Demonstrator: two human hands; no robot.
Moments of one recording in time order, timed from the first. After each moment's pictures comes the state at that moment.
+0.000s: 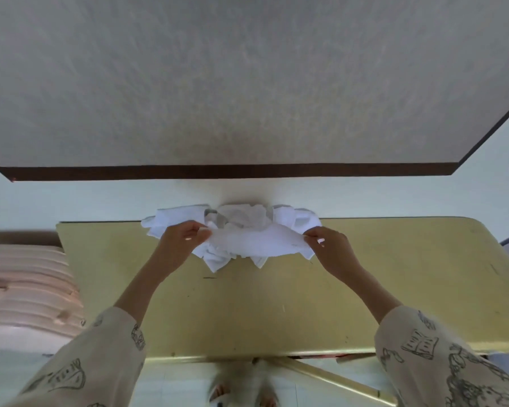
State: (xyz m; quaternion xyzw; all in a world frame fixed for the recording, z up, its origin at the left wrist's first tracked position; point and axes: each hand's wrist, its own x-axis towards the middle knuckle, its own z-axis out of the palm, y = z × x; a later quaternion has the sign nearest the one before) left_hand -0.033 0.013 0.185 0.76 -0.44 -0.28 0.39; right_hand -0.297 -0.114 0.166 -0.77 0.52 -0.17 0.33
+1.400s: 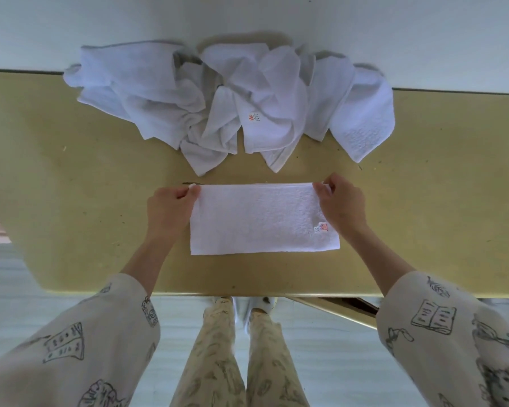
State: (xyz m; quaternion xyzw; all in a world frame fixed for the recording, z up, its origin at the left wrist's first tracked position) left_hand -0.032 0.004 -0.055 0.89 -0.19 -0.33 0.26; right_hand -0.265 -0.133 -0.067 -0.70 0.63 -0.03 0.33
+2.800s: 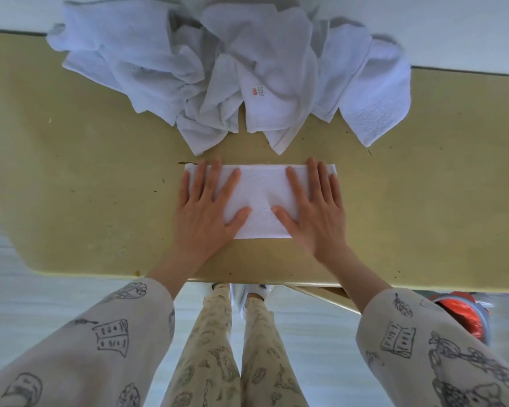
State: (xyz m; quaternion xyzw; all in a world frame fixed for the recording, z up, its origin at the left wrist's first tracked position) left_hand -0.079 0.028 -0.108 0.80 -0.59 -0.09 0.01; right_hand -0.267 -0.078 -0.113 -0.90 0.42 -0.01 0.05
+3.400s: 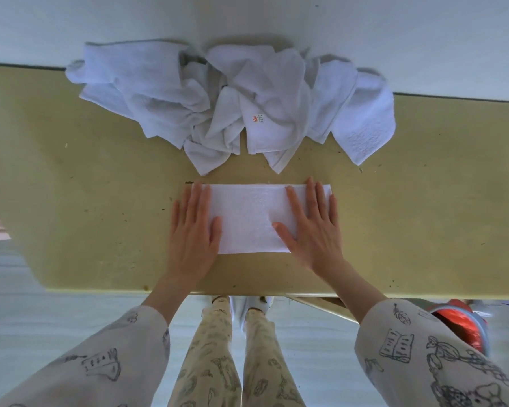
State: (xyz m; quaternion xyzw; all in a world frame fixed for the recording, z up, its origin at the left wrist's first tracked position) left_hand -0.072 0.047 -0.088 0.84 -0.49 -0.18 0.15; right_hand -0.264 -0.072 -0.098 -0.89 0.45 0.05 0.08
